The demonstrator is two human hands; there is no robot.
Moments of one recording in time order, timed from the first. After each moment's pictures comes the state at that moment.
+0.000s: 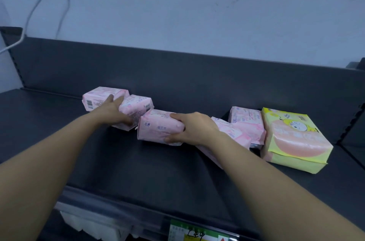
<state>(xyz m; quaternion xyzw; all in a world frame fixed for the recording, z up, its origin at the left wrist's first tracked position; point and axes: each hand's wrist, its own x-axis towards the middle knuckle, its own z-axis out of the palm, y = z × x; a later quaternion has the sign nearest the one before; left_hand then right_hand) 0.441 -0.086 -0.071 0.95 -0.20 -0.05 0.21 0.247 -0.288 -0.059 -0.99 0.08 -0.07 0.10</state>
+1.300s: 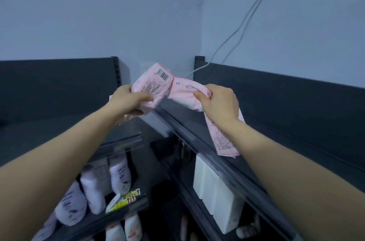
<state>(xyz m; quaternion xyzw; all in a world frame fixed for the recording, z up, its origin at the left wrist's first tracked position) 0.218 0.201 0.021 0.76 0.09 0.18 0.62 0.280 -0.023 0.007 -0.88 -0.17 -0.32 0.31</state>
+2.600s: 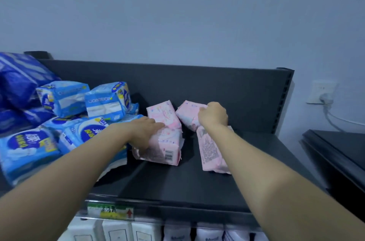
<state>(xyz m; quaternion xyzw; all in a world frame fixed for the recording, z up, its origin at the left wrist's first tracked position) 0.118 0.637 -0.031 0.96 0.24 -0.13 -0.04 0.292 0.519 -0.030 -0.88 -0.25 0.01 0.41</state>
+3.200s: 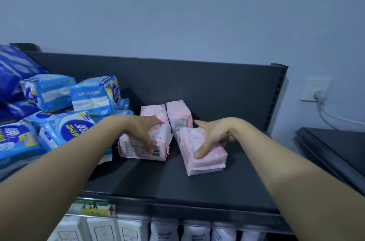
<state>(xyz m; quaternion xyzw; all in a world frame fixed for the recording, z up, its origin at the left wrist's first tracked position) 0.141 0.625 -0.025 0.95 0.28 -0.14 0.09 0.322 0.459 -0.023 -0.80 -0.43 0.40 0.11</state>
